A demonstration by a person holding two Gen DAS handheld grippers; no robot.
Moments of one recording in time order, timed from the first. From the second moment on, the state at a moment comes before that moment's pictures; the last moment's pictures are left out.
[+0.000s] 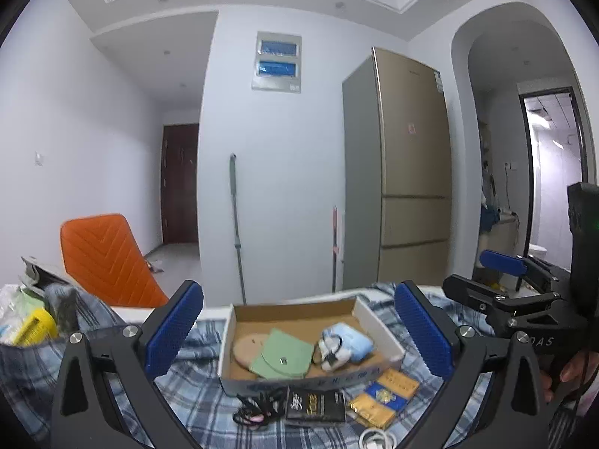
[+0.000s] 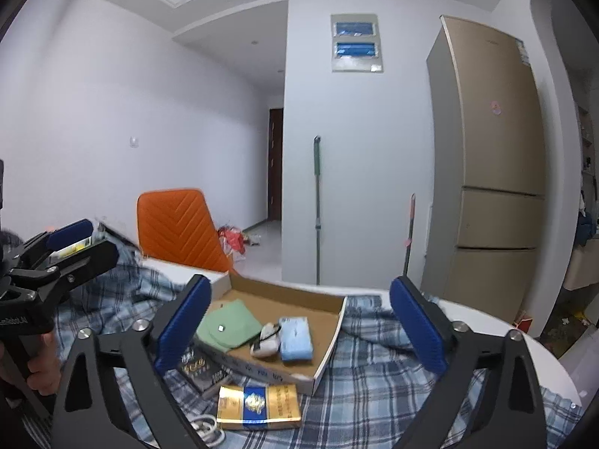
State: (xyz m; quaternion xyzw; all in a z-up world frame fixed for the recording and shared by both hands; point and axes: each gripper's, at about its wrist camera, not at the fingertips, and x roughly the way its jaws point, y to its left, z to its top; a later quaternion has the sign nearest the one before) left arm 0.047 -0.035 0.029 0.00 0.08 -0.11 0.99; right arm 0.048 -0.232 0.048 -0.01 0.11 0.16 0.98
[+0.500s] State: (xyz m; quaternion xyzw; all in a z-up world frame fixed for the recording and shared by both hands) left arm 0.053 -0.029 0.013 -0.01 0.09 -0.10 0.99; right arm 0.053 -0.212 0.022 -0.06 0.15 0.17 0.97
